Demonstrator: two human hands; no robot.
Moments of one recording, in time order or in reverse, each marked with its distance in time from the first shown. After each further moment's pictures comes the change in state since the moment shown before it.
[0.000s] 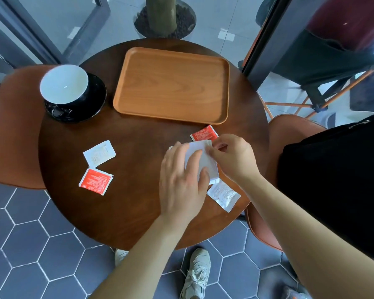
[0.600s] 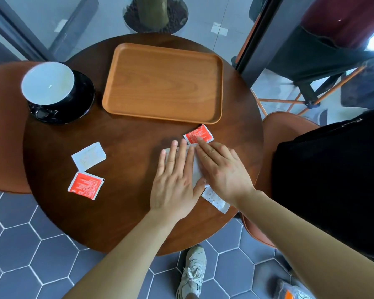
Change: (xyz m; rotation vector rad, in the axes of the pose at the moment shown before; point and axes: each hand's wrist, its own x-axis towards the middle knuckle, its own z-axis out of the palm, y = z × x) left_hand -0.001 -0.029 0.031 0.322 -0.344 0.125; right_hand -0.017 0.055 0.022 -0.611 0.025 -0.703
